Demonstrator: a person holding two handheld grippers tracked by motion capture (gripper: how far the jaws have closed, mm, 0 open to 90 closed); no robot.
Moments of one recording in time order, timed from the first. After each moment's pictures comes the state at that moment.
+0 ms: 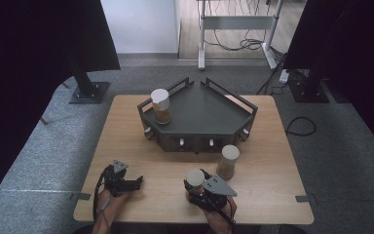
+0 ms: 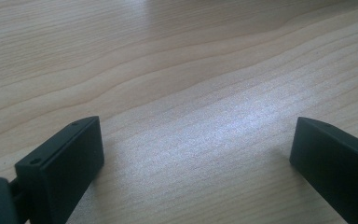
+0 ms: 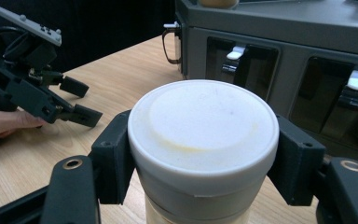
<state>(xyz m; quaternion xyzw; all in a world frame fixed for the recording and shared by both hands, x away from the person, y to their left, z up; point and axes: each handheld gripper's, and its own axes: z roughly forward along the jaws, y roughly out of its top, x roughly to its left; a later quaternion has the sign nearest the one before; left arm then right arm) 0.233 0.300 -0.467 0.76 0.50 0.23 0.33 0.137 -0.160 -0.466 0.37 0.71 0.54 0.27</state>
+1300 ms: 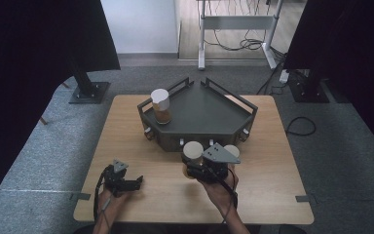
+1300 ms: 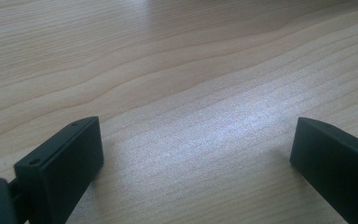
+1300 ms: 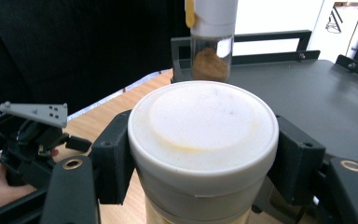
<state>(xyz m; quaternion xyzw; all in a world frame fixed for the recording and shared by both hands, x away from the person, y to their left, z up) 0.233 0.299 -0.467 0.76 0.51 0.23 0.33 0.182 -0.164 -0.379 0.35 0.70 0.56 0.26</state>
